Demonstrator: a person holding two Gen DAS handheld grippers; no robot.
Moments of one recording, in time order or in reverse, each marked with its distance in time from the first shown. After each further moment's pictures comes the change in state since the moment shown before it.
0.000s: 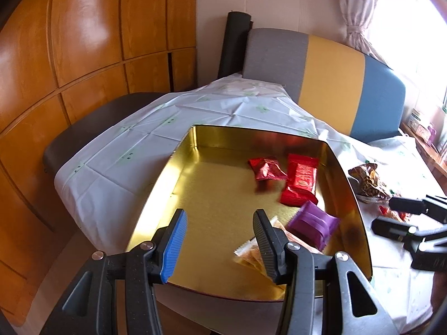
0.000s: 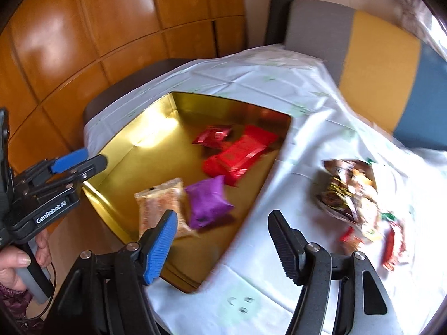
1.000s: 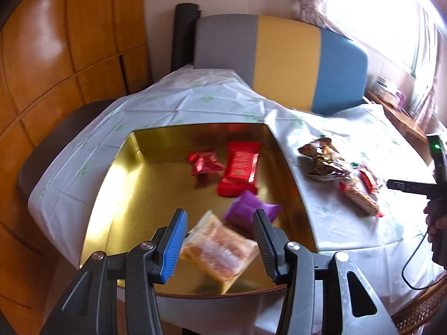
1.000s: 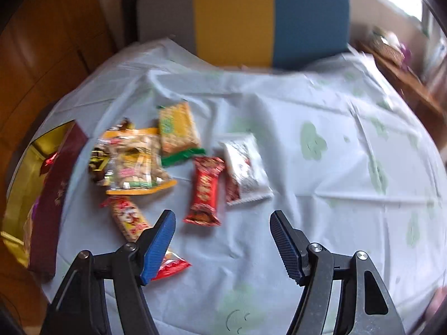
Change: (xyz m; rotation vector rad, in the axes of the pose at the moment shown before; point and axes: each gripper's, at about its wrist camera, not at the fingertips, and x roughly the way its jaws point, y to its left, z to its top) left arm -0.010 -0.074 0.012 0.167 0.067 -0.141; right arm -0.031 -0.240 -0.079 0.469 0.068 -0.284
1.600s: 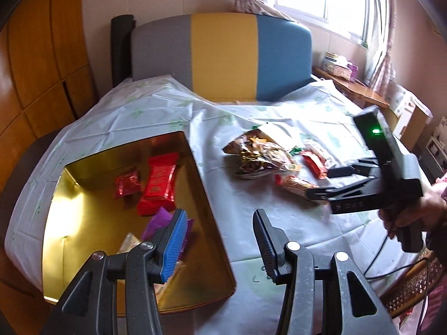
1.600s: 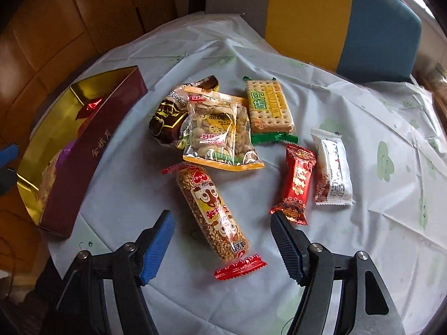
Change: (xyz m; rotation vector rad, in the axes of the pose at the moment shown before) left arm 0.002 -0.085 0.009 0.199 0.008 -0.185; right arm 0.021 0.087 -0.019 -0.357 0.047 0.096
